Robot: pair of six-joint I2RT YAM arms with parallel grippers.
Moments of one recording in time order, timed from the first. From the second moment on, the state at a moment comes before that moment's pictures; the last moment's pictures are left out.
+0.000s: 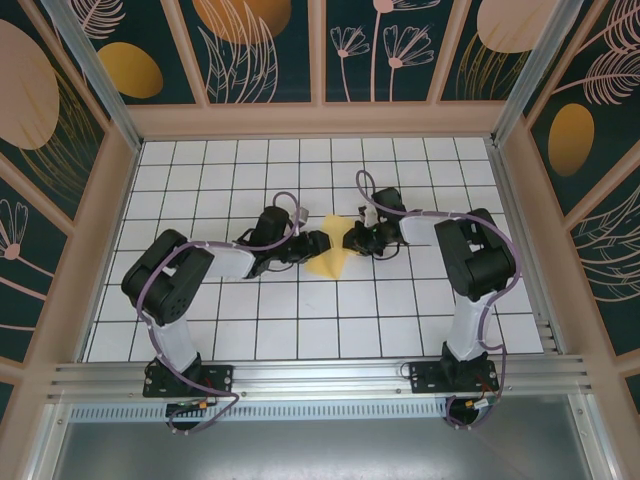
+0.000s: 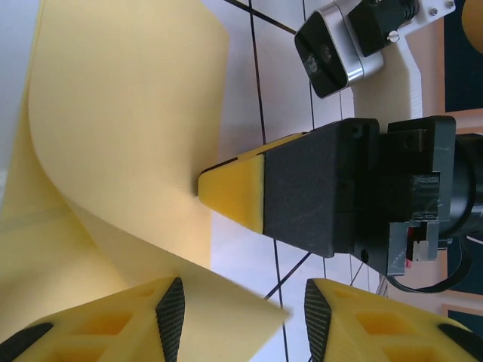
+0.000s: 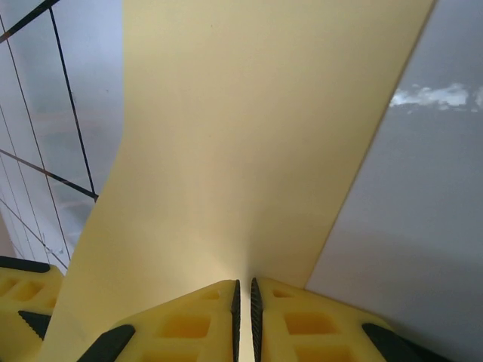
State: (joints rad) left arm -0.59 1.83 0.80 0.44 0.55 -0.96; right arm 0.41 1.91 1.02 -0.19 -0.61 0.60
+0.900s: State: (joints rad) left arm -0.60 1.89 0.85 0.44 0.56 -0.97; right arm 0.38 1.74 0.89 -0.09 -0.71 0.61
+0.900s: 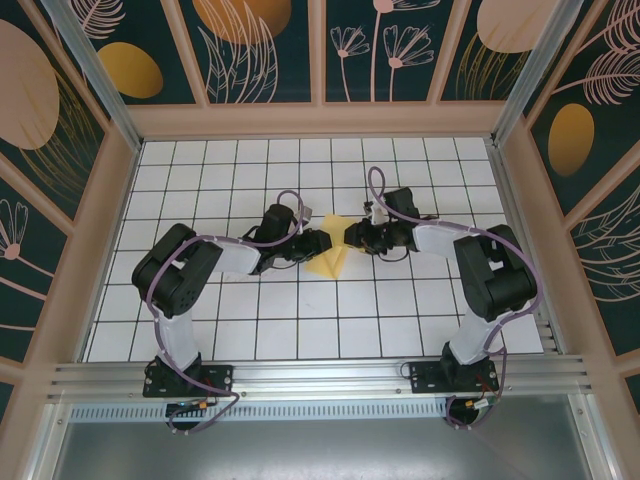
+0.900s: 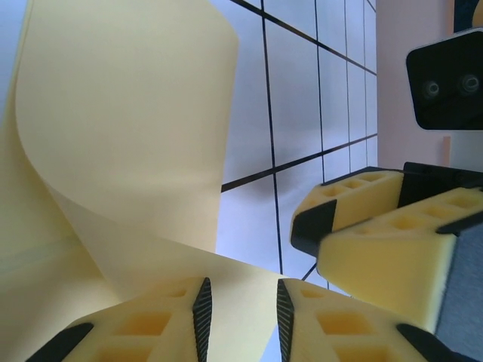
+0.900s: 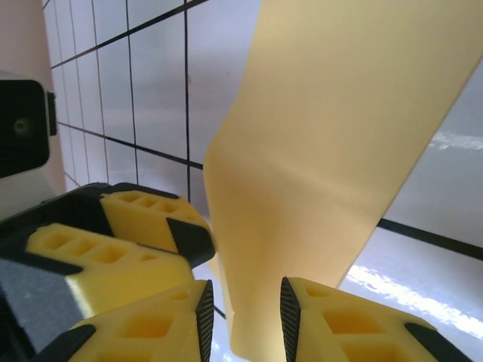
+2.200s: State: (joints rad) left arm -0.61 1.90 0.85 0.44 0.56 -0.97; right arm 0.40 1.84 0.93 -0.11 -0.67 0.60
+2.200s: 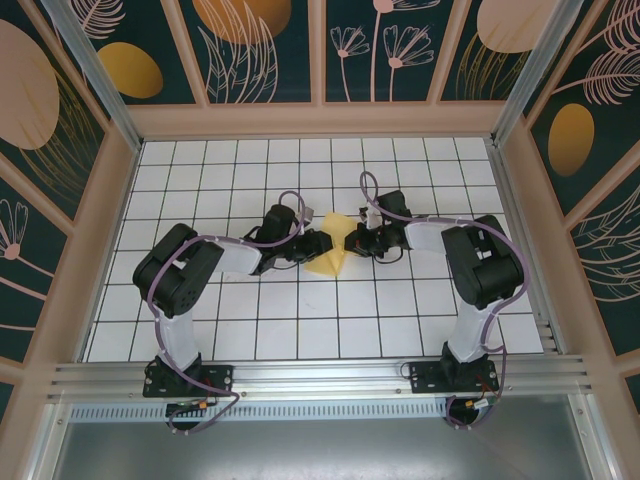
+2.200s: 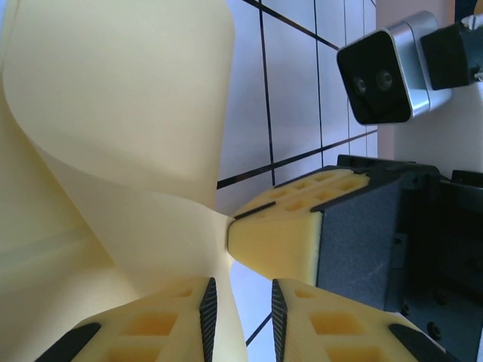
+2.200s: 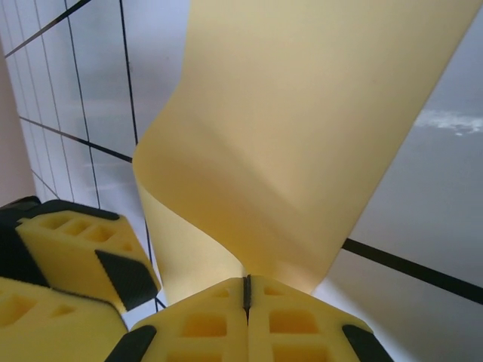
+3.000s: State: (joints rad) left arm -0.63 1.93 0.89 0.43 0.57 -0.97; right arm 0.40 1.87 0.95 -0.15 -0.65 0.57
